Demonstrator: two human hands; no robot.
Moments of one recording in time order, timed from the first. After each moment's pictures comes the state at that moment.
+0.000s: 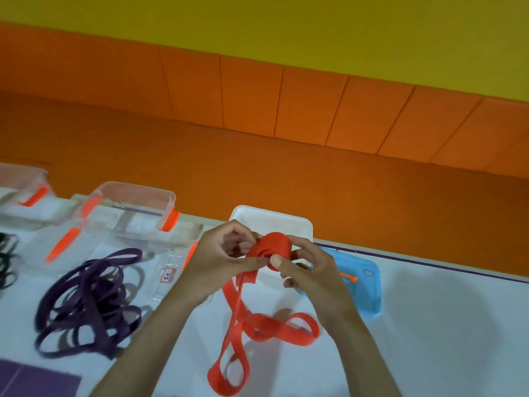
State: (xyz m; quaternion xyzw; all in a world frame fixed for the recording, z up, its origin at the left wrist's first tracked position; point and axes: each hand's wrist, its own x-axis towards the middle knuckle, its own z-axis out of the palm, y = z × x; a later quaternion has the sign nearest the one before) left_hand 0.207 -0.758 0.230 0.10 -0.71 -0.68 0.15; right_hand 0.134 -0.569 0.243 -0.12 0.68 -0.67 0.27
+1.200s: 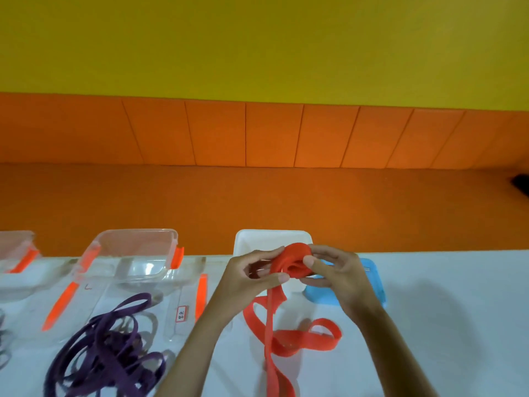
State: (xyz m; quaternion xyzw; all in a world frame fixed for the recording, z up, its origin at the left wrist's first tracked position) left_hand 0.235 -0.784 0.225 0.02 -0.70 -0.71 0.07; right_hand 0.167 -0.581 0.246 -0.12 0.65 -0.73 0.16
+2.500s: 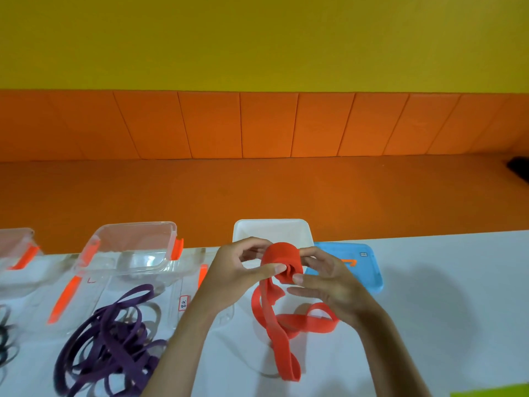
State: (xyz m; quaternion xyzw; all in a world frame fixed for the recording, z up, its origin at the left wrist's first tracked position) left_hand 0.253 -0.793 0.248 0.00 -0.78 -0.62 0.09; right_hand 0.191 -0.571 0.229 -0.15 0.61 -0.72 0.29
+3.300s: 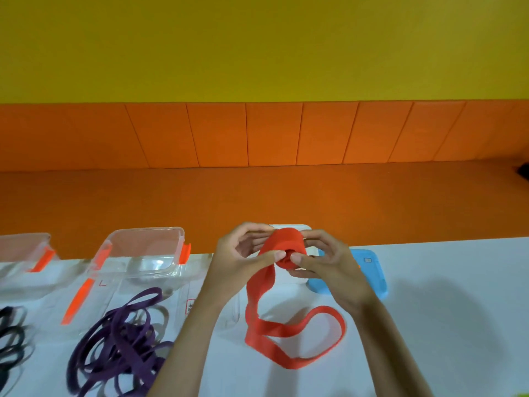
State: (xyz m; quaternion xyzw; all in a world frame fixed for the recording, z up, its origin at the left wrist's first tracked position) left_hand 0.256 -0.786 0.270 -0.02 -0.69 -0.70 0.16; right_hand 0.195 -0.585 0.264 -0.17 0.62 -0.75 0.17
